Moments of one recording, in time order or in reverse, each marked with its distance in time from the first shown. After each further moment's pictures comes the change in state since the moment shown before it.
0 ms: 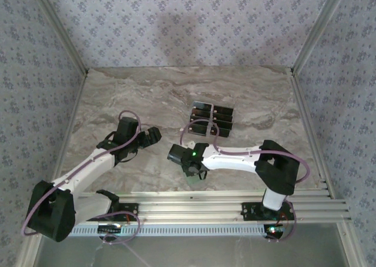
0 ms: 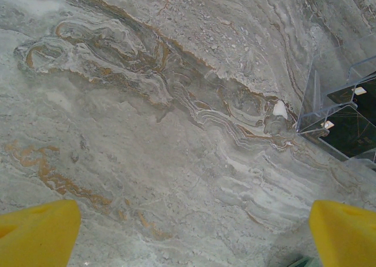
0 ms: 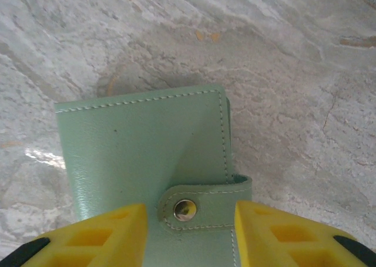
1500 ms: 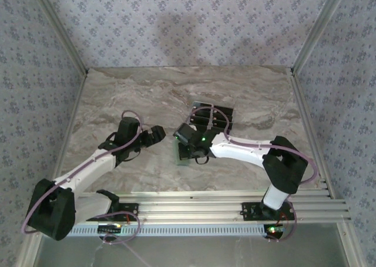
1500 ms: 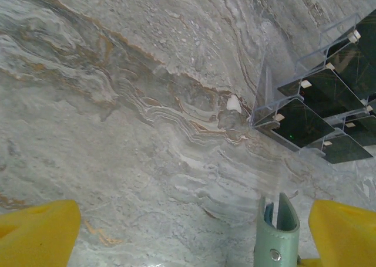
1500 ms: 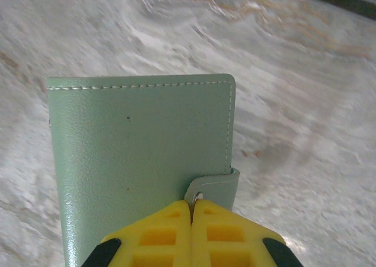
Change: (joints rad) left arm -0.019 0.018 -0.026 0.125 0.106 -0.047; right arm -0.165 -0.042 0.032 0.233 -0.180 0.007
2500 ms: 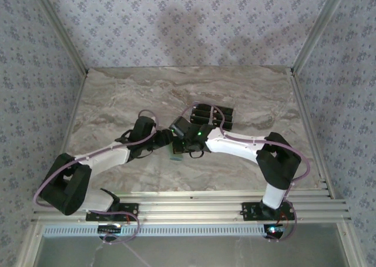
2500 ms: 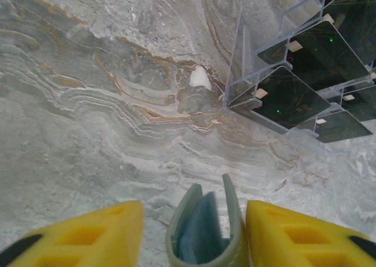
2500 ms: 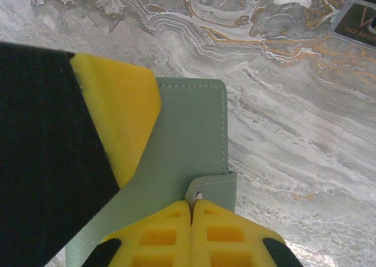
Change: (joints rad) left arm -0.116 0.233 0.038 0.190 0.029 -0.048; right arm -0.026 0.065 0.085 0.044 -0.061 0.000
